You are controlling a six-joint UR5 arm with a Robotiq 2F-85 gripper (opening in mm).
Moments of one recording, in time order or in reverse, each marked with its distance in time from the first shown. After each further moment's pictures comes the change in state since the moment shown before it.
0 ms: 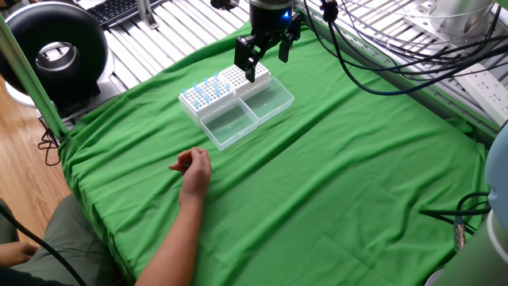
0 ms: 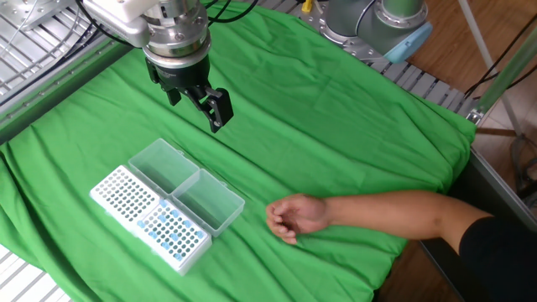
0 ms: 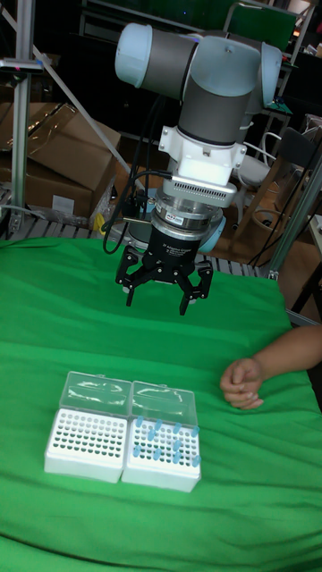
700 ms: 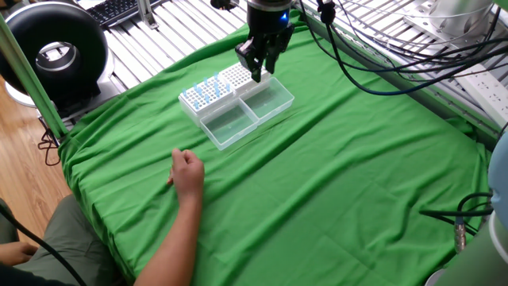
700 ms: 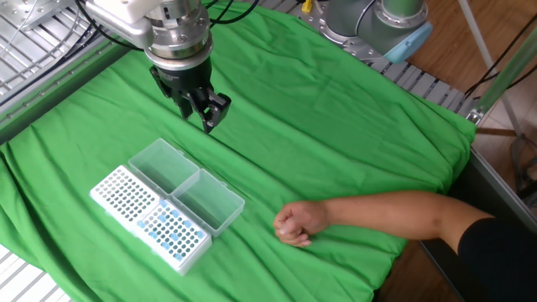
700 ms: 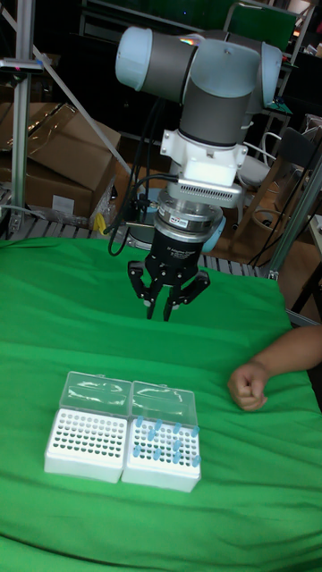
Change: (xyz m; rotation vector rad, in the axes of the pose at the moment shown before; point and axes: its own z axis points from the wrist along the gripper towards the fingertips) arm -0.007 0.009 0.003 -0.021 -0.028 -0.063
